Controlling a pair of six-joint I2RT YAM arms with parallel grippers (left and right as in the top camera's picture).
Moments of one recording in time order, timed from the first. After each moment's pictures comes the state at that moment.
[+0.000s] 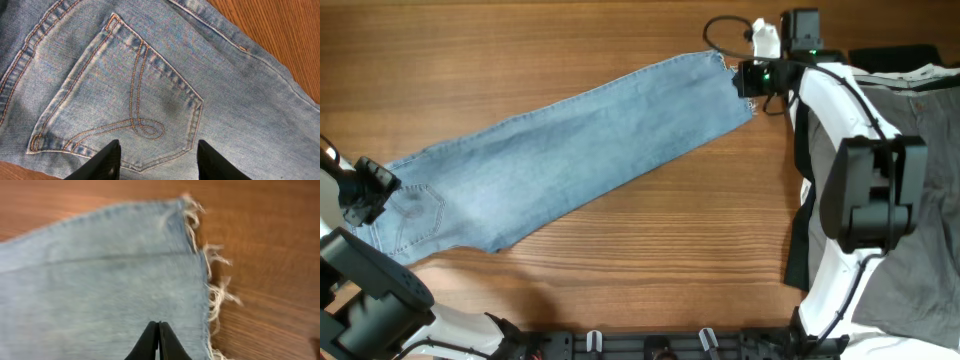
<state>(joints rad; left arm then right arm) 0.75 1.77 1.31 -0.92 0.10 -0.24 0.03 2.12 1.64 -0.58 -0.38 -0.08</state>
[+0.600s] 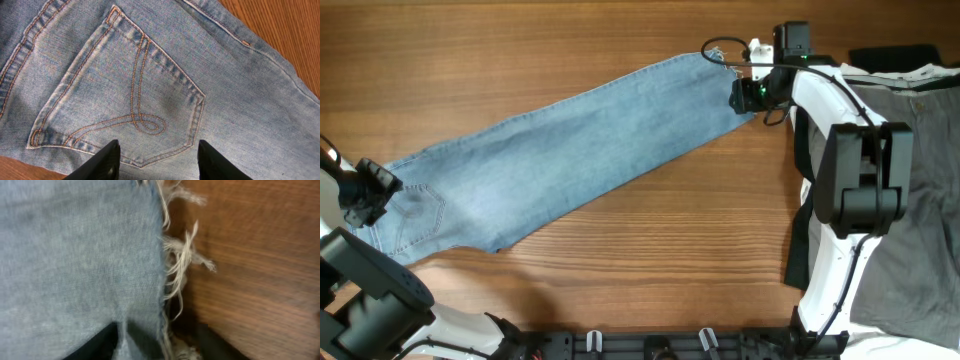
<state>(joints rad) 0.75 1.77 1.31 -0.94 0.10 -0.24 0.03 2.23 1.64 -0.64 -0.24 -0.14</state>
